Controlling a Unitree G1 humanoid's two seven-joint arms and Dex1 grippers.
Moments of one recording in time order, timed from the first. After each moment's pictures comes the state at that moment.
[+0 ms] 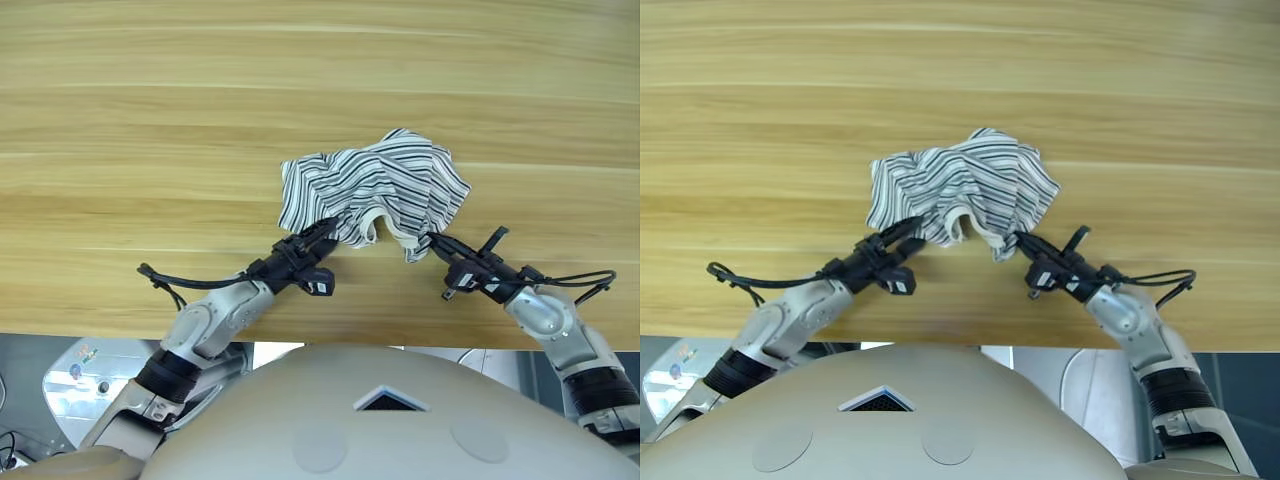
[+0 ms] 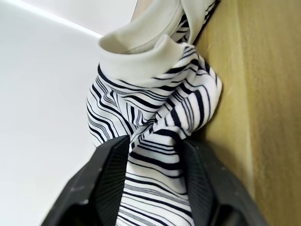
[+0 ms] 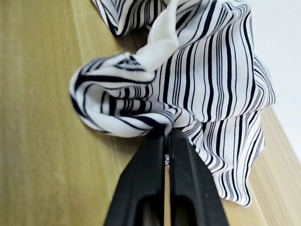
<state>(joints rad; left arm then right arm) 0.26 0.50 -0.53 -0.12 0.94 -0.37 -0.08 0.35 -0.72 0.19 0.16 -0.35 -0.71 0.29</state>
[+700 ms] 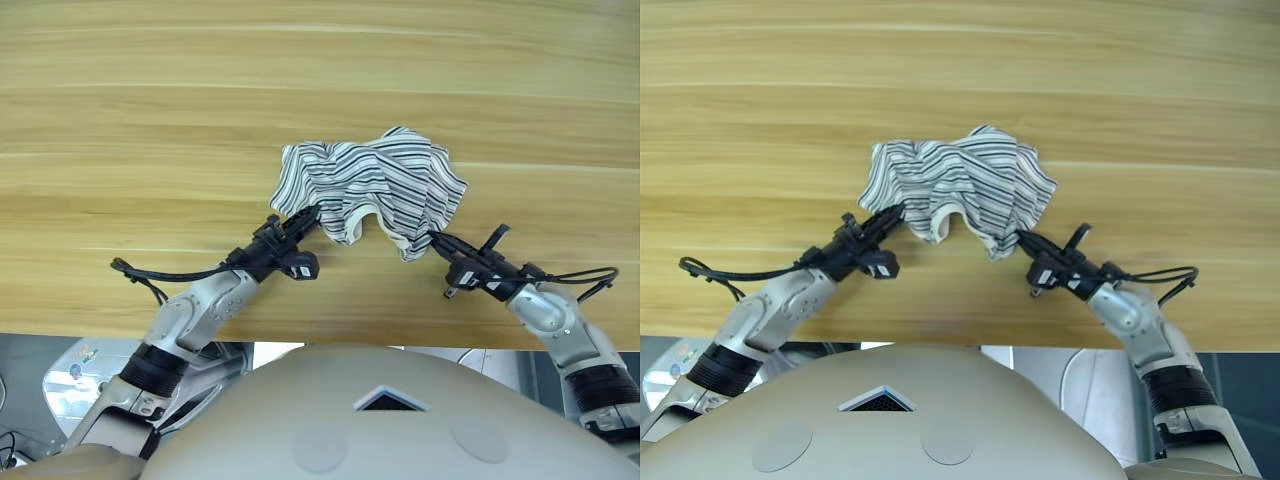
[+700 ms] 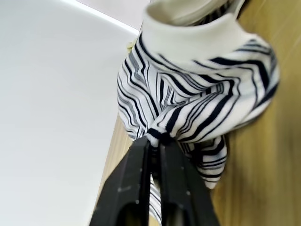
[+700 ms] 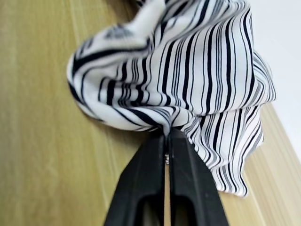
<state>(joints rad) 0.24 0.55 -0.43 -0.12 0.86 -0.36 -0.04 0.34 -0.73 0.17 0.16 -0.34 -0.70 0.31</state>
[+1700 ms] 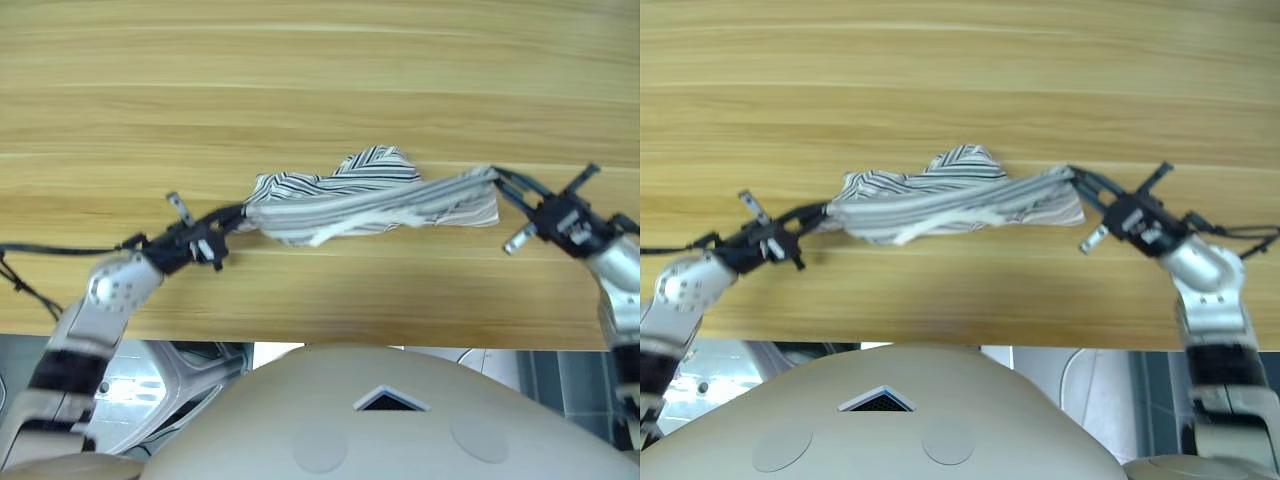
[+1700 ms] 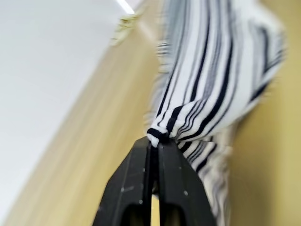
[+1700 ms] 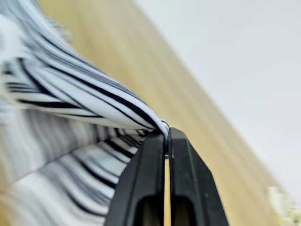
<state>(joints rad) 0.04 0.72 -0.18 0.18 0.09 -0.61 -0.46 -0.02 -0.74 0.04 0.29 0.15 -0.66 0.58</state>
